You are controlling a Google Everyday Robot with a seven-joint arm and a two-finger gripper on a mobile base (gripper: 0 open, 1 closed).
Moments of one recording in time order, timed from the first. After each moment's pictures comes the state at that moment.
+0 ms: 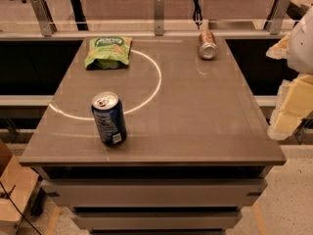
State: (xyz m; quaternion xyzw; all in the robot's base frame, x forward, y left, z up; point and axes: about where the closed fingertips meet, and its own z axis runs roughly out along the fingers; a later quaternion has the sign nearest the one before) arm 0.438 -0.217 0.976 -0.60 0.78 -0.03 0.16
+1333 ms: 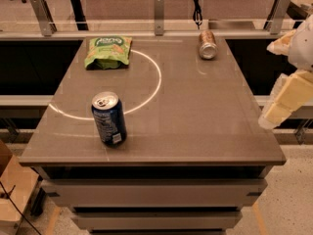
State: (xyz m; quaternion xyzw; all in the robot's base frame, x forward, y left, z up) arm 0.464 -0.219 0.973 -0.57 0.79 -0.01 0.23
